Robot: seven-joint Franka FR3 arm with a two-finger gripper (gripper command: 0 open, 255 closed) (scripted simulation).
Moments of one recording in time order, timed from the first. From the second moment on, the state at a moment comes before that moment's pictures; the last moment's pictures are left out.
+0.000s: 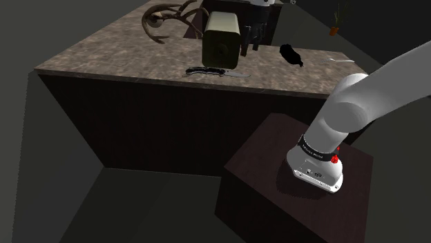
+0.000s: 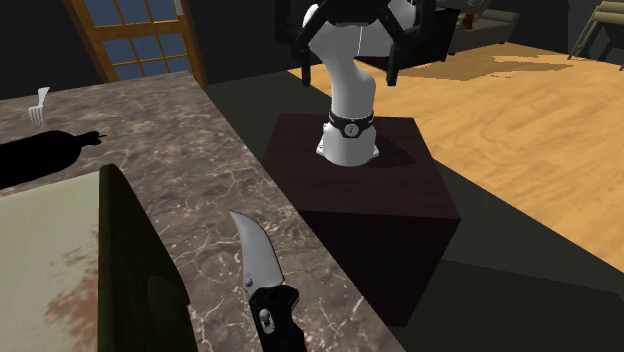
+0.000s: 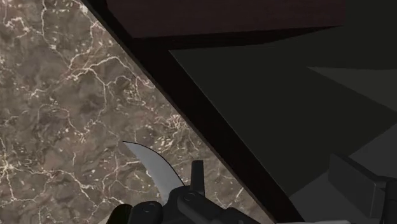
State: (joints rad) arm -0.02 -0.55 -0.08 -2.41 -0.02 1.86 -0.08
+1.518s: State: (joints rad) arm -0.01 0.14 -0.17 -2.13 0.02 2.30 -0.46
